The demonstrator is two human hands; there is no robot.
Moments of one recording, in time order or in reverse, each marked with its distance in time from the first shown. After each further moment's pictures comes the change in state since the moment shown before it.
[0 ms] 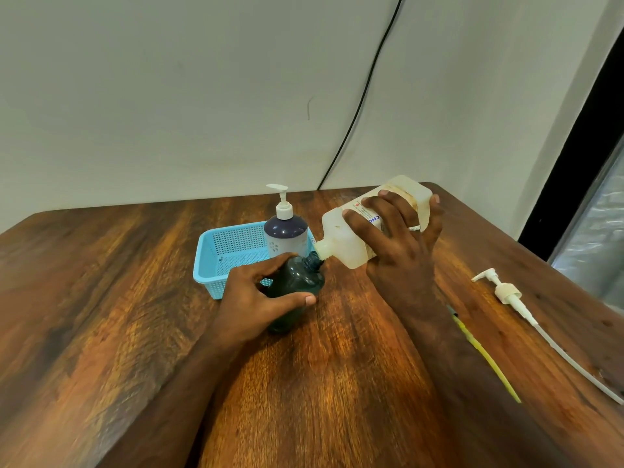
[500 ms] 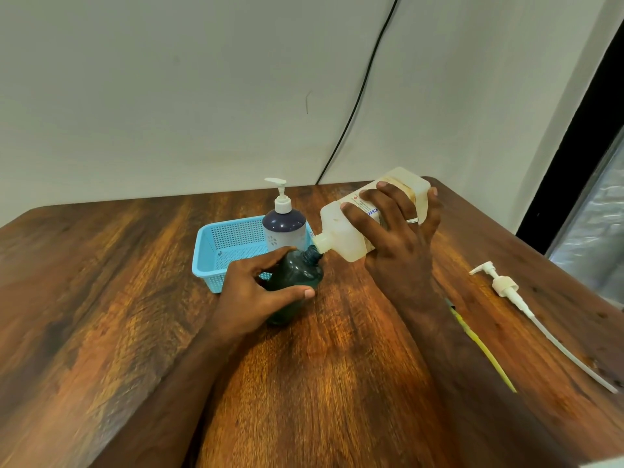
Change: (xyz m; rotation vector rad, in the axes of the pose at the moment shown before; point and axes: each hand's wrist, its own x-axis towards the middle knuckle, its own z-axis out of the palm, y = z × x) left_hand 0.000 0.002 0.001 0.009 0.004 0.000; right_hand 0.000 0.002 0.003 -0.027 0.022 -0.003
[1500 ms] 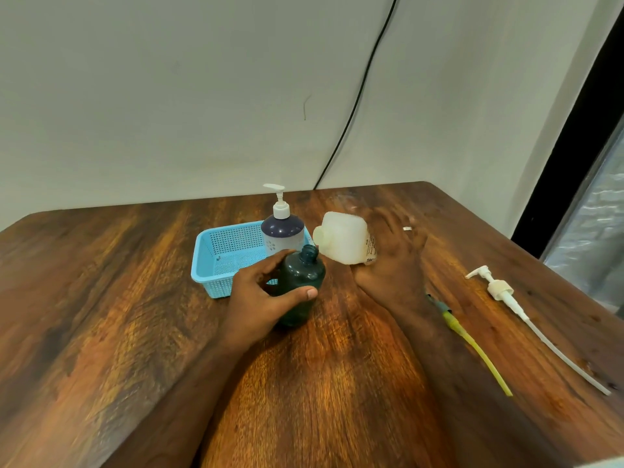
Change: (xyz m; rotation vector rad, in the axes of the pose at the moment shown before) left_hand -0.002 -0.004 0.013 -0.122 0.038 -0.020; right_hand -0.006 -0.007 0.000 0.280 -0.241 0.304
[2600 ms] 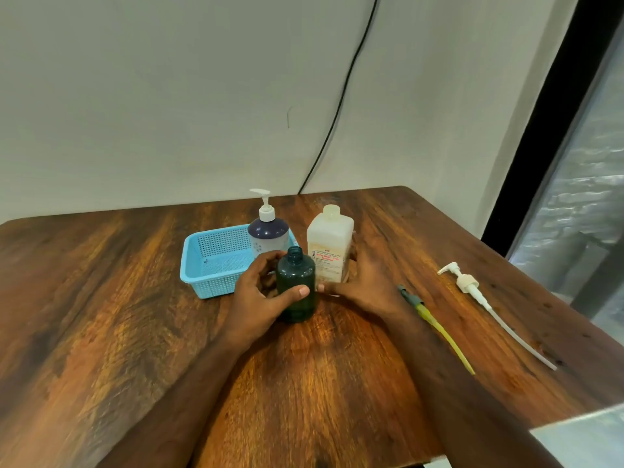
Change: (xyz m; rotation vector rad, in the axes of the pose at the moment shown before) left_hand -0.006 0.003 0.018 -0.092 -0.064 0.044; right_hand -0.023 0.004 -0.007 0.466 -0.451 0.439
